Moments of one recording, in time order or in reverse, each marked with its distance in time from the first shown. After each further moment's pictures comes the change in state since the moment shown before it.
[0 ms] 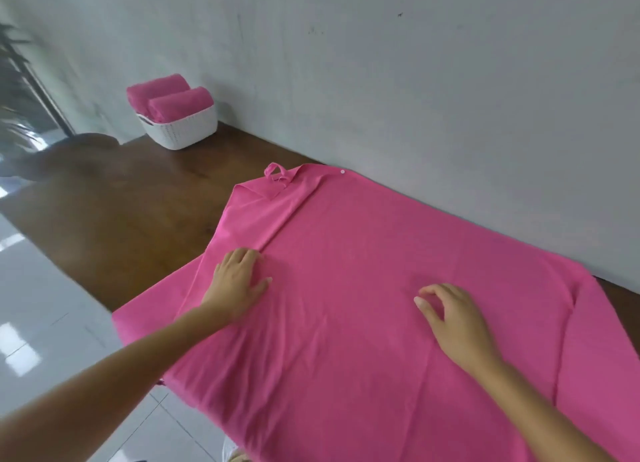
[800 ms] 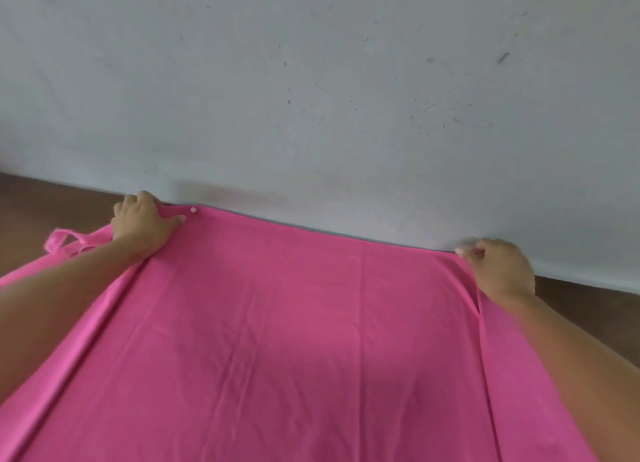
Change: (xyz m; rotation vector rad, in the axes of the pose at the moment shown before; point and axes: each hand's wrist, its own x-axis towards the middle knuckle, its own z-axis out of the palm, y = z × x) left_hand 0.346 0.081 0.059 -0.030 0.064 -0.112; right_hand 0.109 0.232 -0.114 -0.394 0.286 0.588
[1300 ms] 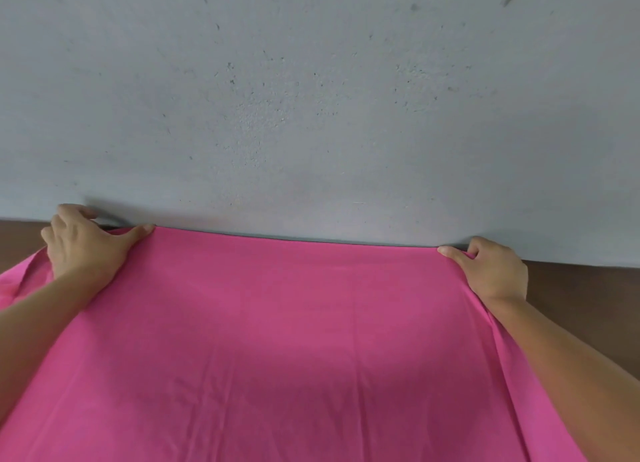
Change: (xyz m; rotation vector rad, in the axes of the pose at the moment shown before) left_hand 0.022 0.009 0.039 -0.180 0.184 -0.060; right_hand 0.003 -0.001 0.038 0.005 0.069 0.123
